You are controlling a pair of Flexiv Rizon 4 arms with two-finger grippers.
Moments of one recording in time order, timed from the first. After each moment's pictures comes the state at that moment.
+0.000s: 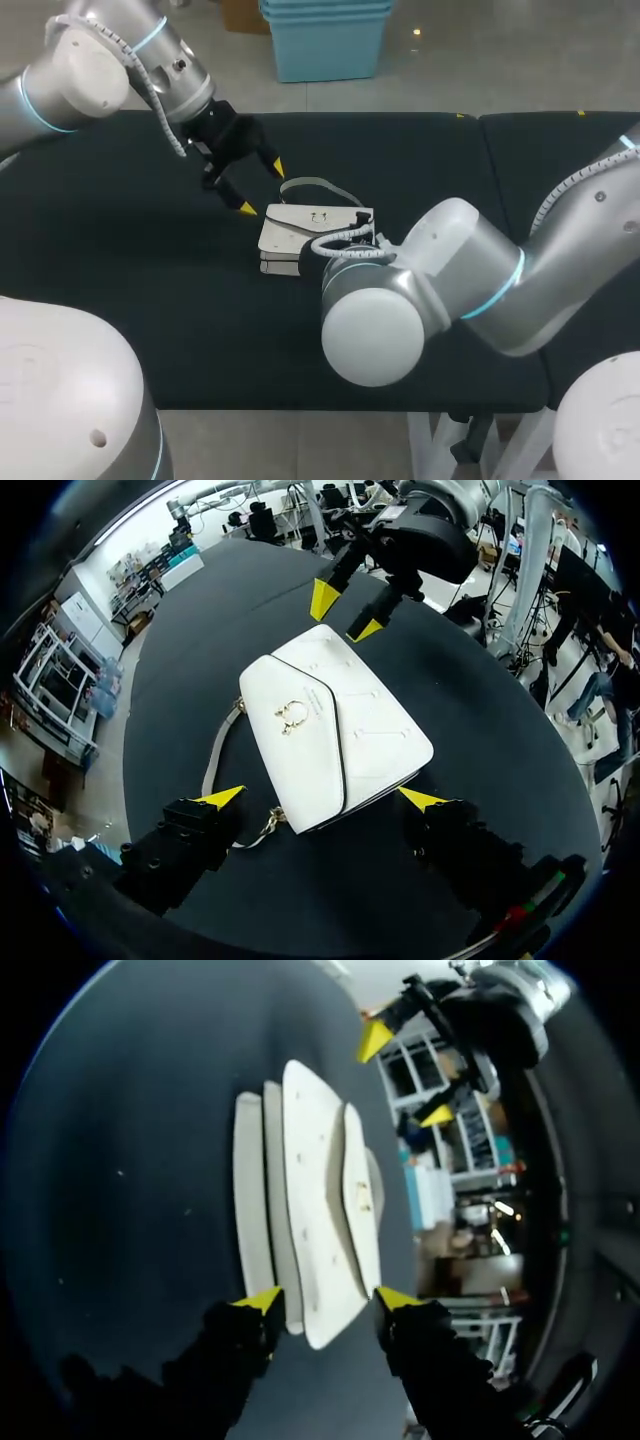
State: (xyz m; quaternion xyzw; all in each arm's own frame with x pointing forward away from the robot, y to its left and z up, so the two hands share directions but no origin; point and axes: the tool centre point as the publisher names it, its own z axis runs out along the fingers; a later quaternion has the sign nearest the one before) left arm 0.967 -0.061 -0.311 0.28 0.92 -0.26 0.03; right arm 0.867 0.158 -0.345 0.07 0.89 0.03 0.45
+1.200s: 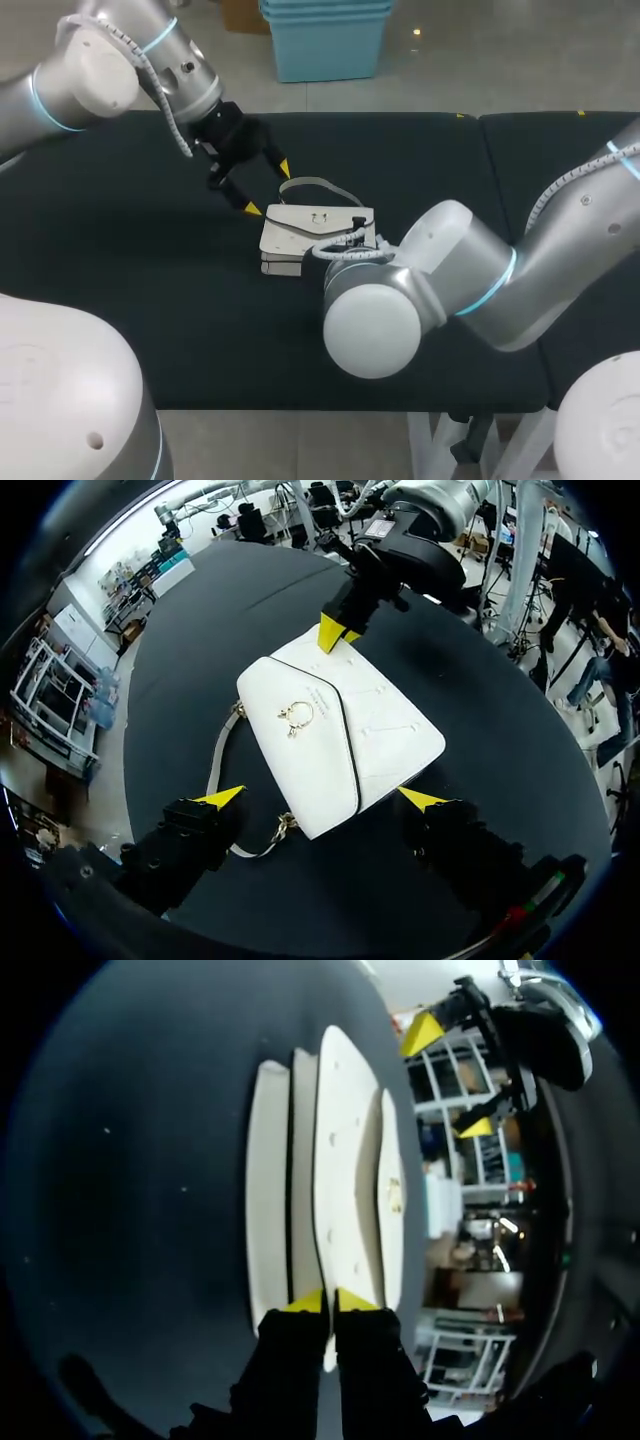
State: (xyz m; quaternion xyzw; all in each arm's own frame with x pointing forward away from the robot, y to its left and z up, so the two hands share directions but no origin) left arm 0.973 -0.070 -0.316 0.31 0.91 -0.25 0.04; right arm 0.882 0.155 -0.372 0.03 0.90 0.00 0.44
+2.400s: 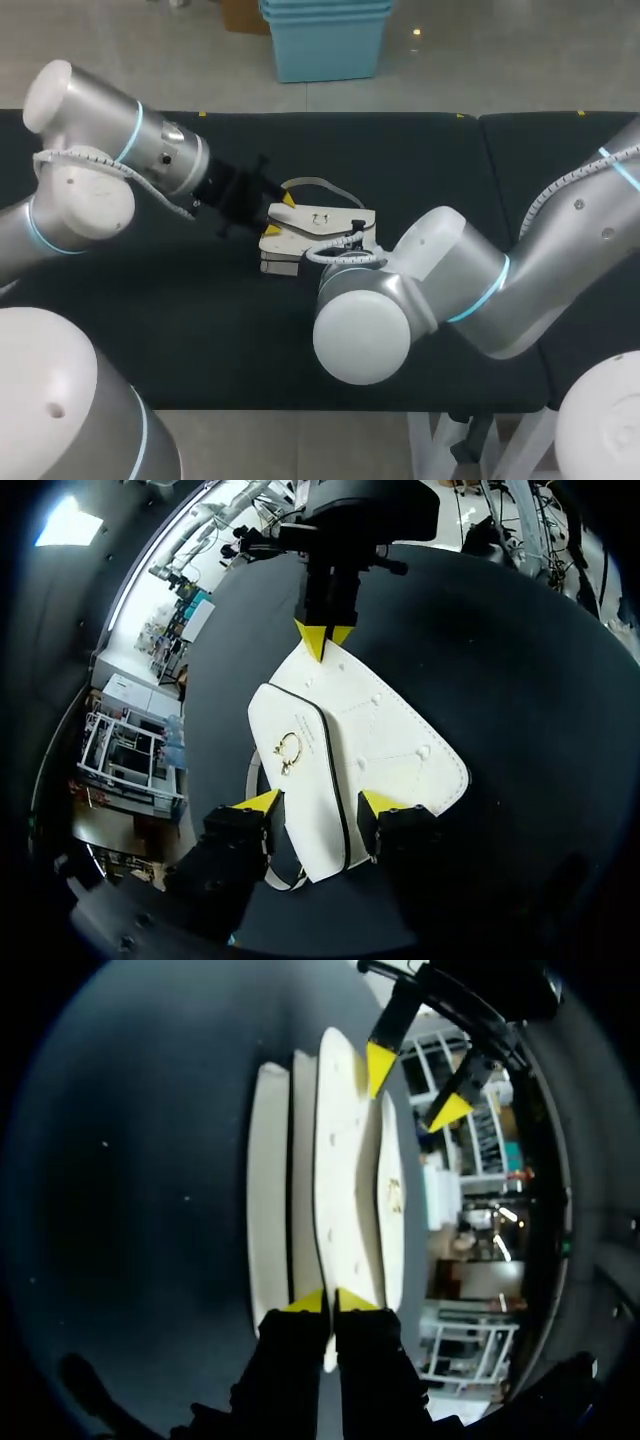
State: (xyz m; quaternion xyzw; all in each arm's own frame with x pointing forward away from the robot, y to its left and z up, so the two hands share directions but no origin) left arm 0.946 -0.095 -0.340 0.38 0.85 -0.29 0.24; right arm 0.878 0.156 -0.373 0.05 0.90 0.00 0.44
